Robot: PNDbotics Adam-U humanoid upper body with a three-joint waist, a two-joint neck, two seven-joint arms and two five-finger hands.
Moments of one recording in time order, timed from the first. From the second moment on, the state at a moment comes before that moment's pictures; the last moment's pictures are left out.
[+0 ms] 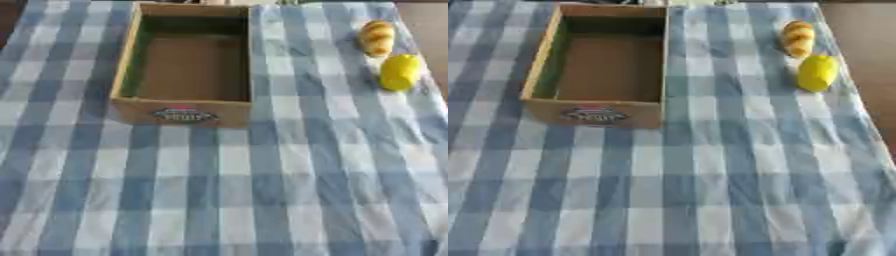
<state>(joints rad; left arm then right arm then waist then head) -0.29 0.31 0.14 -1.98 -0.23 -0.23 0.65 -0.29 -0.54 -0.20 -1.98 -0.10 -0.19 -0.29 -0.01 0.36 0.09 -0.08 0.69</state>
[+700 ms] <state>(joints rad) -0.28 0.31 0.14 -1.98 -0.23 -0.23 0.64 -0.38 -0.98 -0.11 -1.91 0.03 -0.05 -0.24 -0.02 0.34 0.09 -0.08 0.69</state>
